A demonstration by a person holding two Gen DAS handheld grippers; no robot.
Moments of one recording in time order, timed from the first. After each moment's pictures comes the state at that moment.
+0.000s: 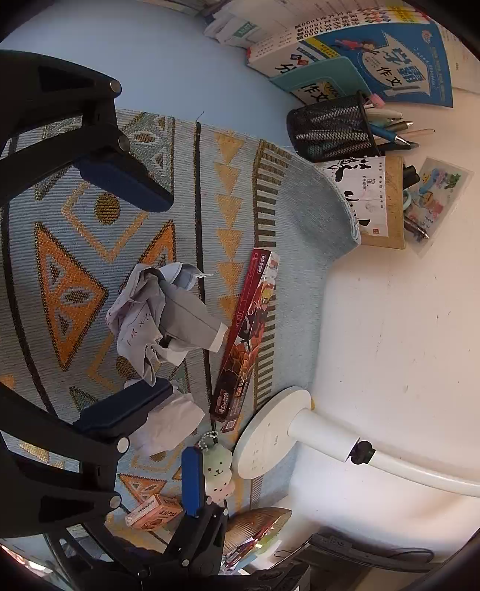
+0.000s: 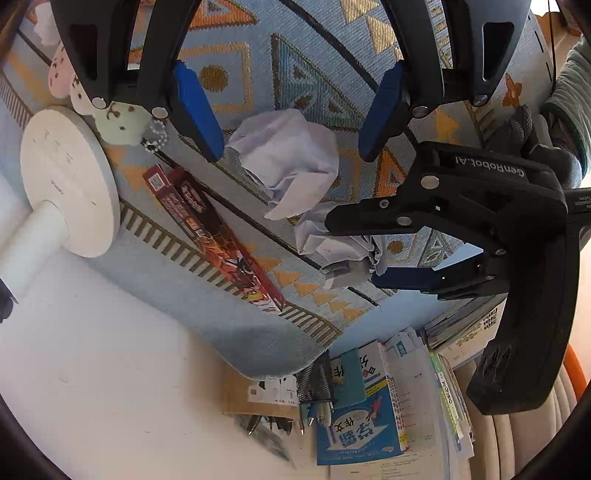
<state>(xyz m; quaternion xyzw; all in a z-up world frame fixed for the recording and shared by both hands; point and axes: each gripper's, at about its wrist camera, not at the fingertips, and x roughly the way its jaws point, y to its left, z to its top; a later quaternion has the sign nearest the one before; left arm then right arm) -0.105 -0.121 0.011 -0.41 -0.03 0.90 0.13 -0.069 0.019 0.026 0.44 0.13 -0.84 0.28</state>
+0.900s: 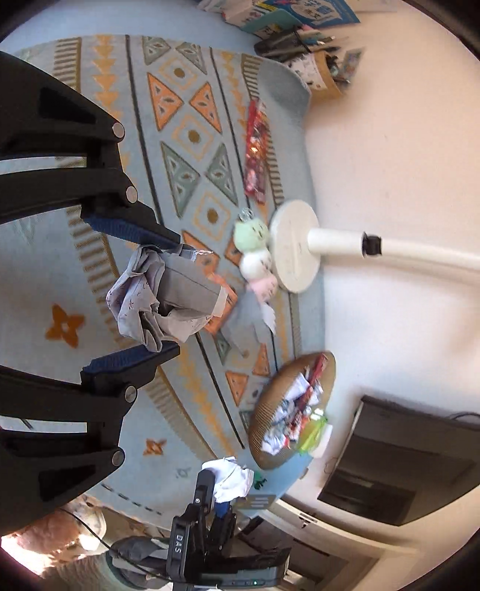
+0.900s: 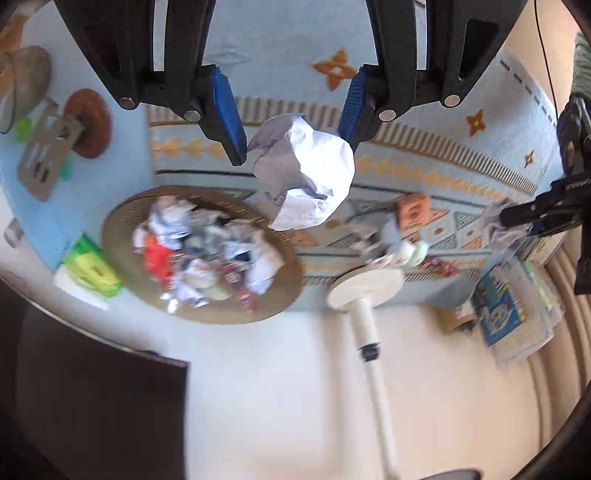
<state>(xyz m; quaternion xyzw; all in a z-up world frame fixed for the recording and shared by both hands) 0.035 0.062 0.110 -0.39 0.01 0.88 0.26 0.150 0.339 0.124 0.40 -0.03 -0.92 -0.01</state>
